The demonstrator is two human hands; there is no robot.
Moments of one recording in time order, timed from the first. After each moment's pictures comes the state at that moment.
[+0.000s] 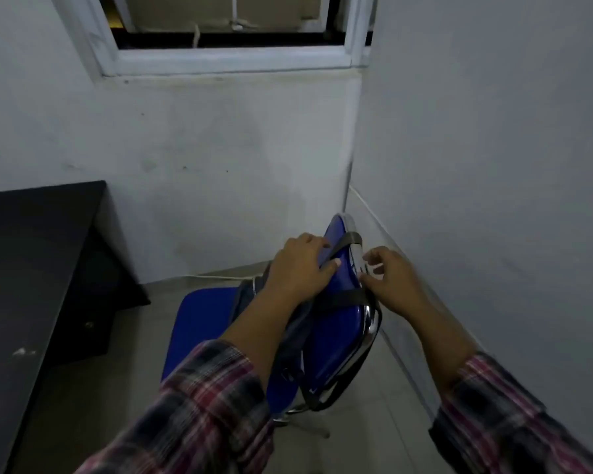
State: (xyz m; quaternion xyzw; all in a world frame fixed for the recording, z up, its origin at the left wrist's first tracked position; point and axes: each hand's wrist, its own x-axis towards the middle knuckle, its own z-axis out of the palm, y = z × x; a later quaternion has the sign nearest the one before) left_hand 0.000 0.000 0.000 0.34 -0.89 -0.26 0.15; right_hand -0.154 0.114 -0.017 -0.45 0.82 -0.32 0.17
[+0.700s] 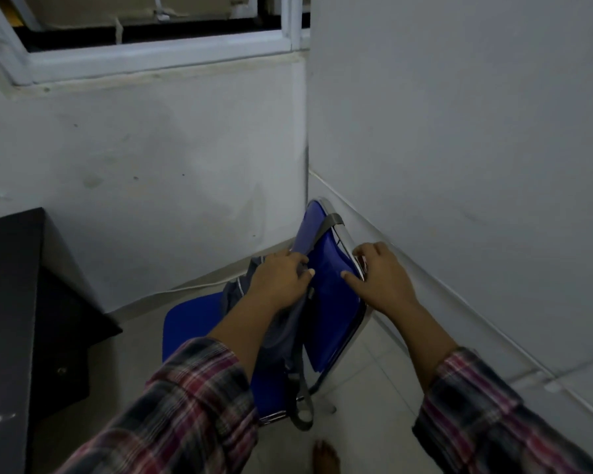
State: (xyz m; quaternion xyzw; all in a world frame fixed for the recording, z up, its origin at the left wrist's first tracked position) left_hand 0.034 -0.028 -0.033 0.27 -0.92 -0.29 0.03; right_hand -0.096 0.131 -0.024 -0.38 0.89 -0.24 0.07
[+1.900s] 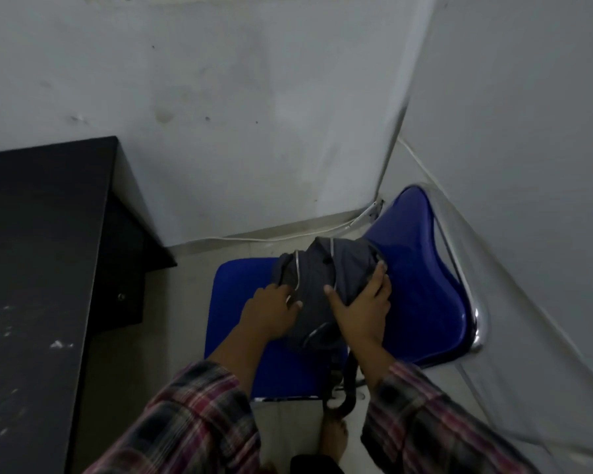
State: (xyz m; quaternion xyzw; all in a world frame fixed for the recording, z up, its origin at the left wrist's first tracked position) left_hand 0.125 -0.092 -0.138 0.45 -0.83 -0.31 -0.12; right_hand -0.011 0.008 -0.156 -0.21 0.89 -0.34 0.21
